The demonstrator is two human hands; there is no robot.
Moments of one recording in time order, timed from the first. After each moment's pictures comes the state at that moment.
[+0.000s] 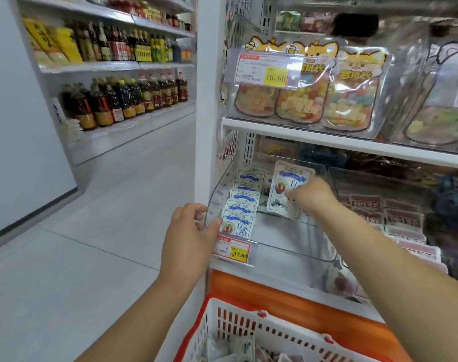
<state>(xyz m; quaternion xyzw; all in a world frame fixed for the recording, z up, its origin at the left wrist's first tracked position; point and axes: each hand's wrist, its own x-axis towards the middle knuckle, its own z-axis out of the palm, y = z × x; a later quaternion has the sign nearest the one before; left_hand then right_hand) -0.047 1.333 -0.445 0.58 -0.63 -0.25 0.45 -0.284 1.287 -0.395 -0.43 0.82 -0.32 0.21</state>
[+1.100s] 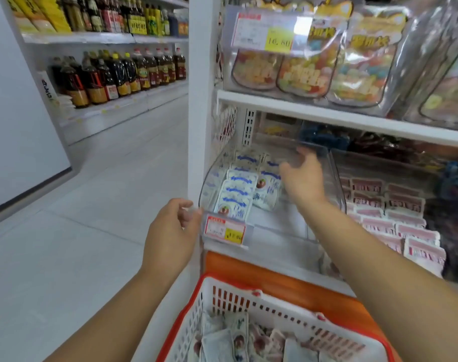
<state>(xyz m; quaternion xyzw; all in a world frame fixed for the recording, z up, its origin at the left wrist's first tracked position) -0.034 1.320 -0.475 0.59 -0.63 -0.24 0.45 -0.272 1.268 -0.421 -0.44 0.72 -0.51 0.13</state>
